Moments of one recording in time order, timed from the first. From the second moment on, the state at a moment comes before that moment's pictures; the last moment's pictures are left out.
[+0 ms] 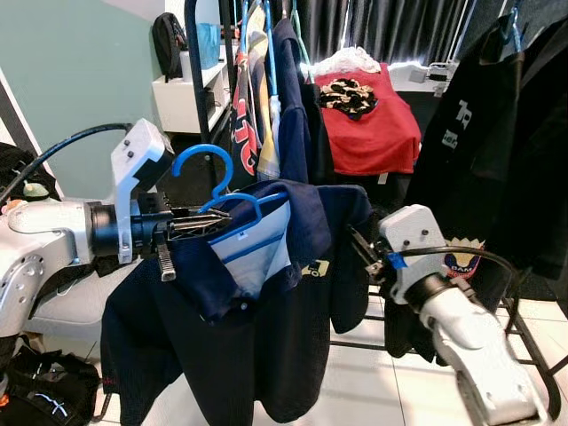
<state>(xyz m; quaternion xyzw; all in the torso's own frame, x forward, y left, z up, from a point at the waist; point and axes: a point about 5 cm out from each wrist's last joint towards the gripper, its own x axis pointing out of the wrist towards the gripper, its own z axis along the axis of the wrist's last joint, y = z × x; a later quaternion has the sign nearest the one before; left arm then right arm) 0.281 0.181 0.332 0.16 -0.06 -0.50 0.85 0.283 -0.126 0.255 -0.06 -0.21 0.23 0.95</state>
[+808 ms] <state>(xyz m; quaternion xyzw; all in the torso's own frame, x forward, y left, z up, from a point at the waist) 0.280 0.173 0.328 0.14 -0.06 -0.51 0.85 0.297 -0.108 0.247 -0.18 -0.18 0.13 0.96</state>
